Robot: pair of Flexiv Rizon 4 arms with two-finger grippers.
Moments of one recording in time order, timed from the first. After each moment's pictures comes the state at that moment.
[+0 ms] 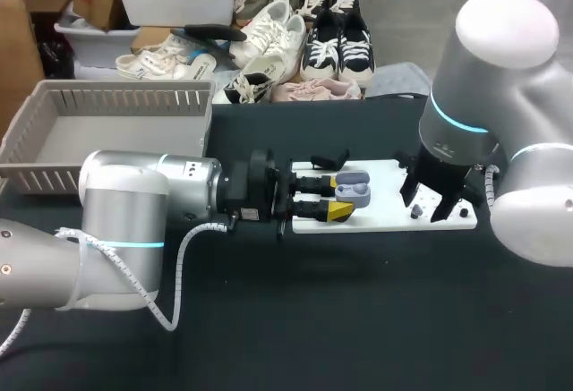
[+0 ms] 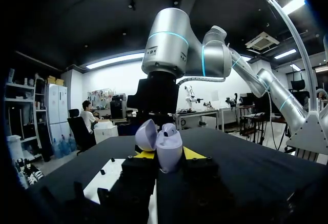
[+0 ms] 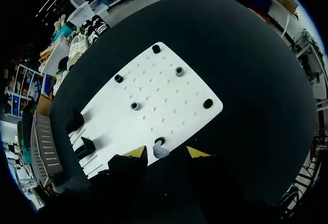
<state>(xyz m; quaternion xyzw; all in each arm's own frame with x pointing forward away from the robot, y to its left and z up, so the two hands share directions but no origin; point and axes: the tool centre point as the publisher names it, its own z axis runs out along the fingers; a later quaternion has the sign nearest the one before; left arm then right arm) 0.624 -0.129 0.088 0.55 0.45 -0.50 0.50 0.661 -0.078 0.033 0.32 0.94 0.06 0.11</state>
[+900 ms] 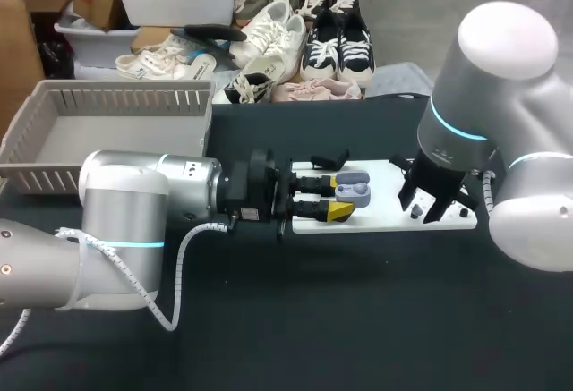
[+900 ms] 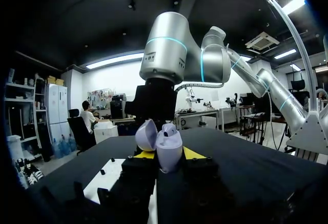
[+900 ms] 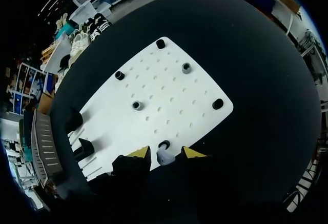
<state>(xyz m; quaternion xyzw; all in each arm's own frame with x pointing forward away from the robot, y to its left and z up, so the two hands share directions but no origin) 0.624 -0.129 0.088 0.55 0.45 -0.50 0.50 0.668 -0.073 0.020 0.31 0.94 0.07 0.11</state>
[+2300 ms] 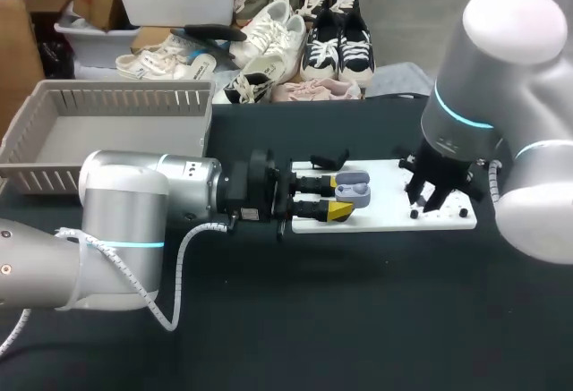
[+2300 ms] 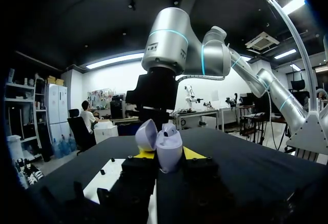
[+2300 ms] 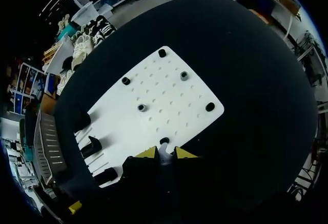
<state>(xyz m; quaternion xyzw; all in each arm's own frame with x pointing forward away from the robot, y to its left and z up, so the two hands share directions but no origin) 0.624 -0.129 0.088 0.55 0.45 -0.50 0.50 0.664 -0.076 0.046 0.31 0.94 0.07 0.12</state>
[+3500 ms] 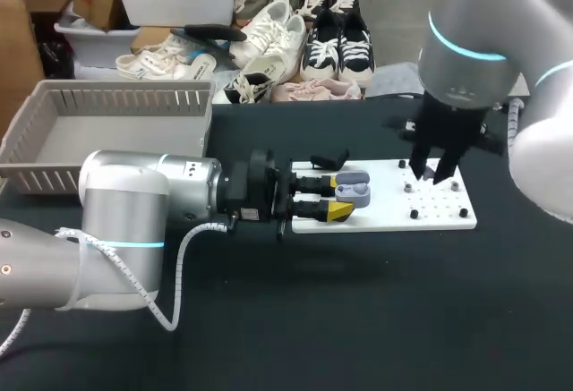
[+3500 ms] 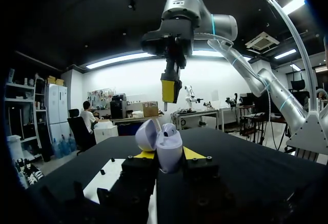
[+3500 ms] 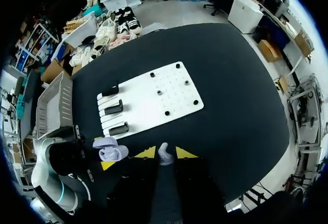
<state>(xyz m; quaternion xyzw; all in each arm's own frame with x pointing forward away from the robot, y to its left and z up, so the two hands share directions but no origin) 0.624 -0.129 0.088 0.55 0.45 -0.50 0.50 0.603 -0.055 0.162 0.17 0.98 0.01 0.12</state>
